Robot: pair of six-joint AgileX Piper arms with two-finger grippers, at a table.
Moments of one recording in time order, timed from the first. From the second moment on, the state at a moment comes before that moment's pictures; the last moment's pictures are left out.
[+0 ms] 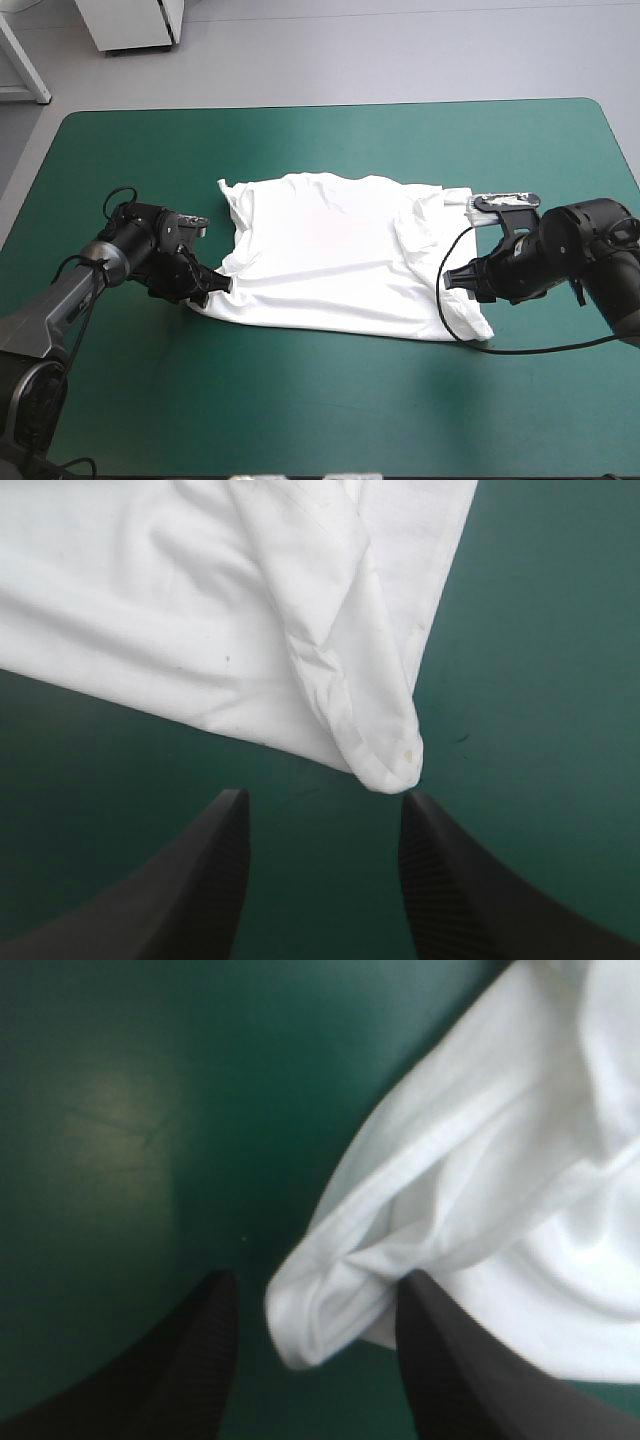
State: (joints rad) left arm -0.22 1.63 -1.10 0.00 1.01 -0.05; right arm 0.29 1.24 -1.20 0.10 1.24 0.13
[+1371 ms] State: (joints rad) left arm -0.21 1.66 -1.04 -0.09 0.95 -0.05; right arm 0.29 1.46 -0.96 0.05 1.01 0.21
